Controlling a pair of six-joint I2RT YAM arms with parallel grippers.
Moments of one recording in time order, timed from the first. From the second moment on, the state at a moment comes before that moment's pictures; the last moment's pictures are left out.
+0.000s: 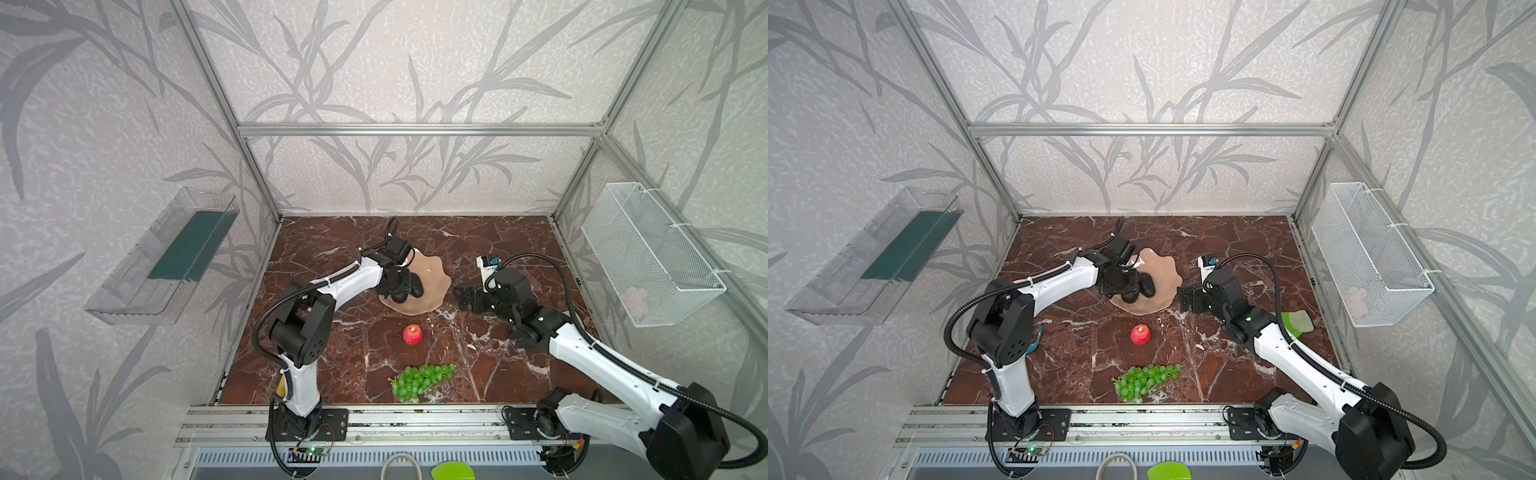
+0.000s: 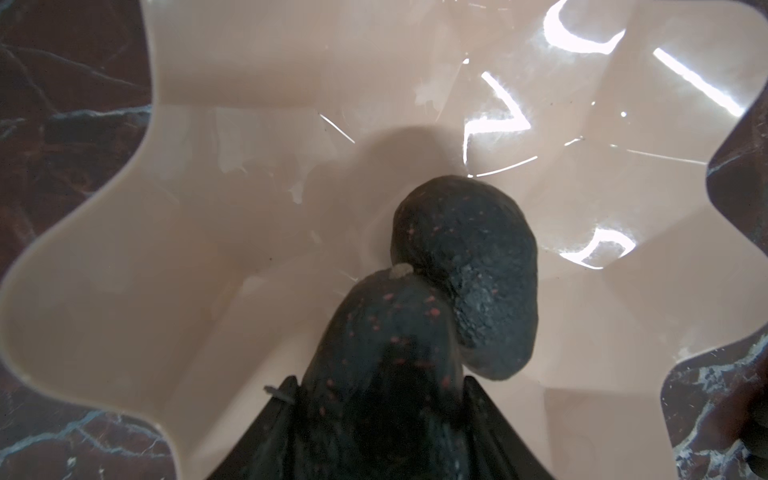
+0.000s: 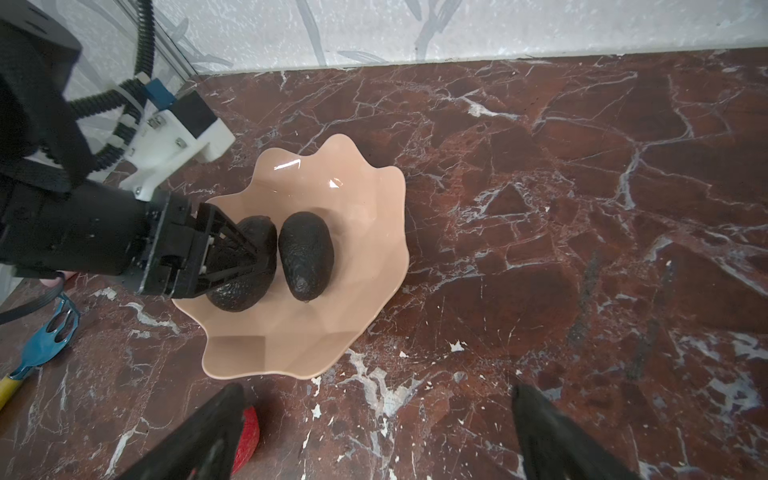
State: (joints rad) left arm -0.55 1.89 1.39 -0.67 0.01 -0.58; right arm 0.56 1.09 0.72 -0.19 0.05 0.34
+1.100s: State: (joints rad) left arm -0.51 1.50 1.25 -0.61 -0.14 -0.58; right arm 0.74 1.10 0.75 -0.31 0.07 0.36
